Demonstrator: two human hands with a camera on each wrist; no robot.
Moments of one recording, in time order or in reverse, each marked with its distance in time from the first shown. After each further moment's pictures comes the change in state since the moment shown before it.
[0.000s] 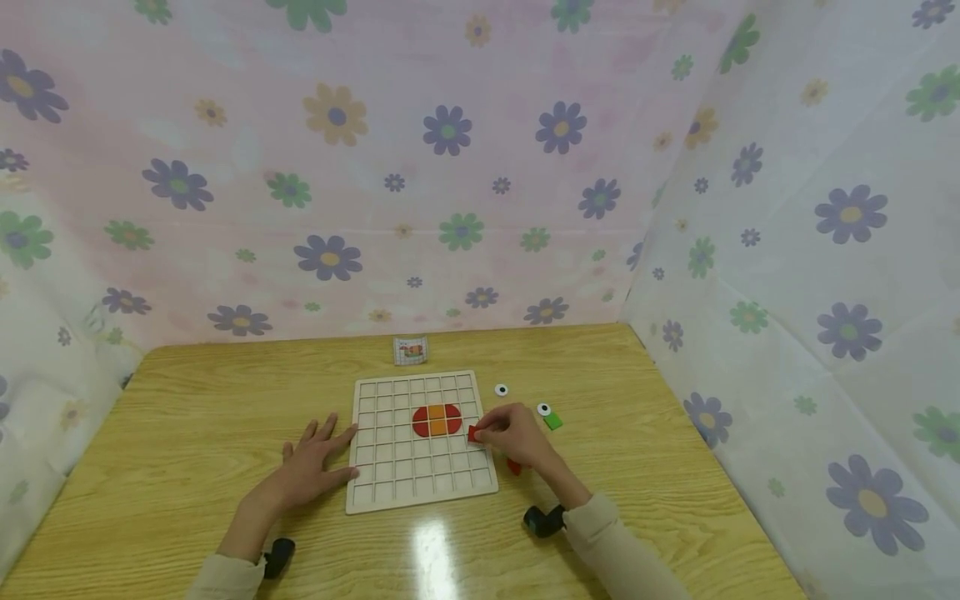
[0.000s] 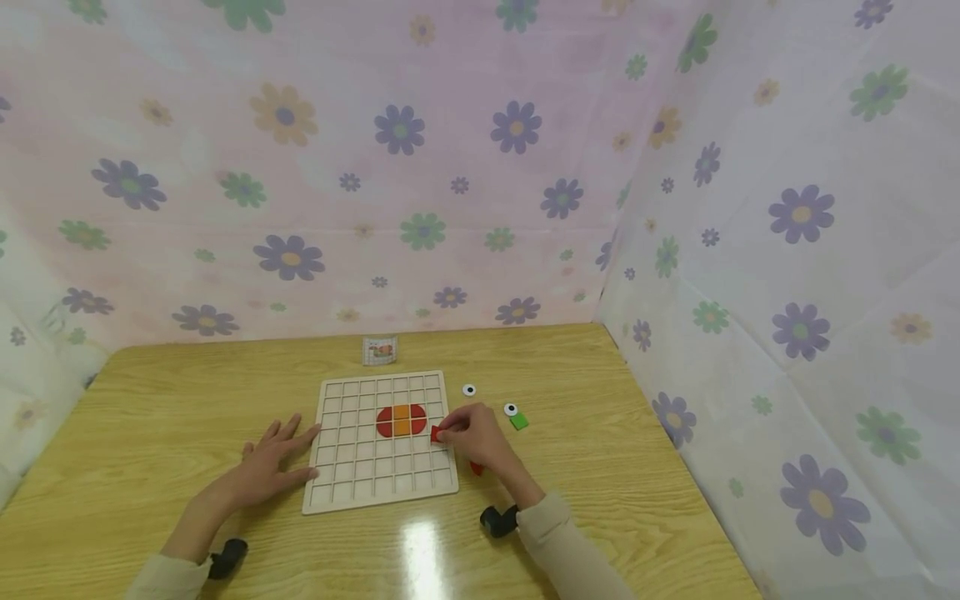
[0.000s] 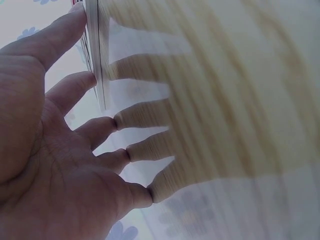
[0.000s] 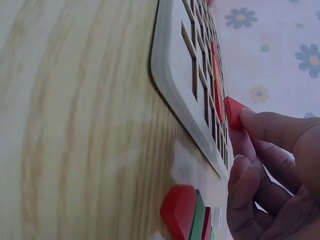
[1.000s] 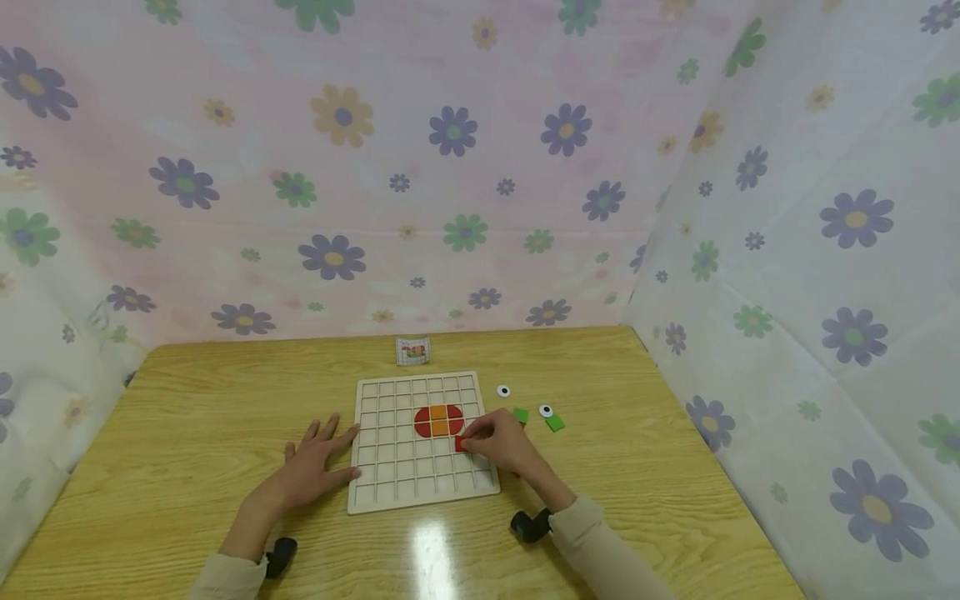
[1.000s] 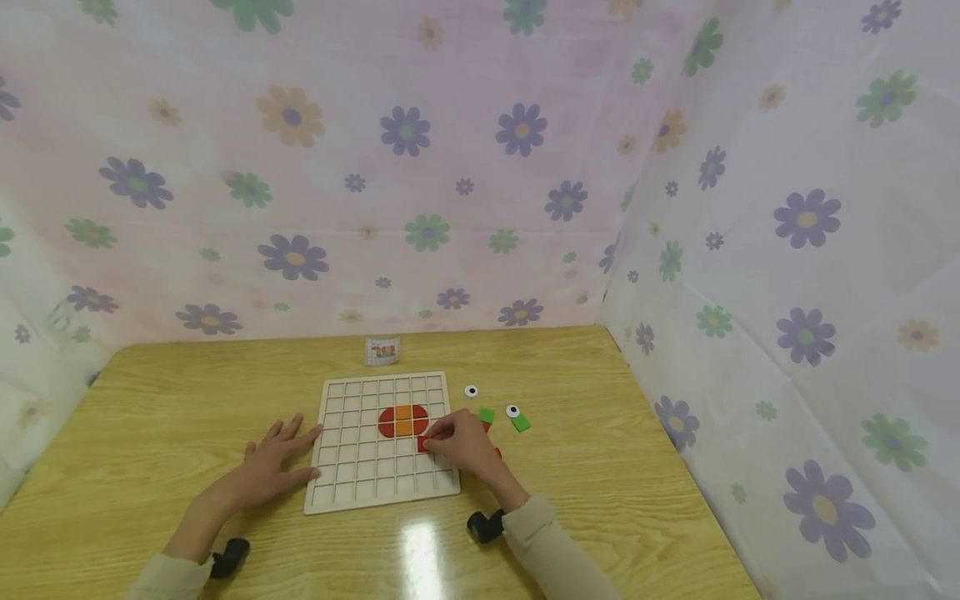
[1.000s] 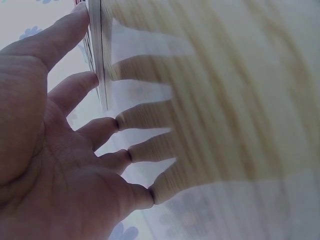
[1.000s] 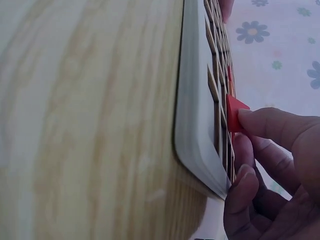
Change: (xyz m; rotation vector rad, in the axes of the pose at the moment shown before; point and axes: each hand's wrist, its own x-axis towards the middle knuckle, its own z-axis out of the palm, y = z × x) left_hand 0.000 -0.002 0.001 -0.015 0.005 -0.003; right_hand 0.005 -0.012 0.023 -0.080 -0.040 -0.015
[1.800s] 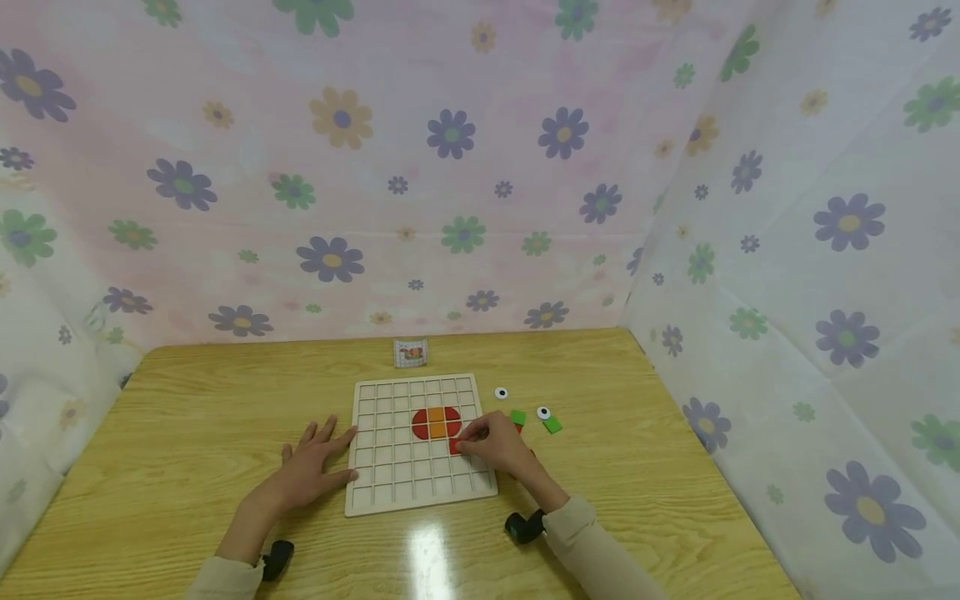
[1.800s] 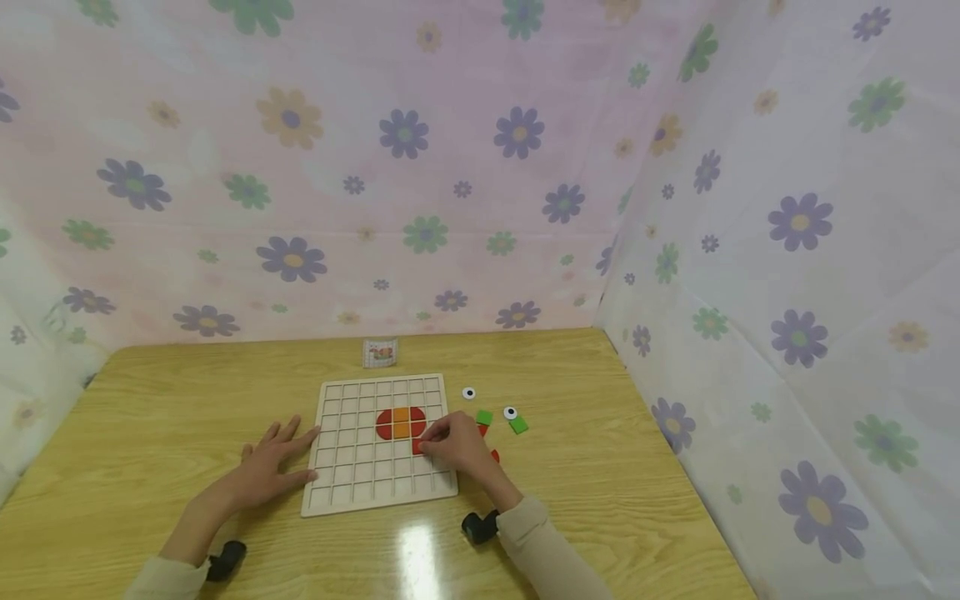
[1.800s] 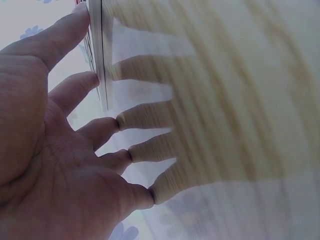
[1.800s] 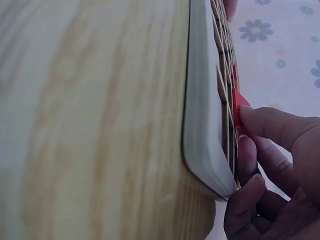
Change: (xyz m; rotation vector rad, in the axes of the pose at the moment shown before) left_hand -0.001 0.000 0.000 -0.003 0.007 0.006; right_hand 0.005 0.007 0.006 -0.014 0.005 0.036
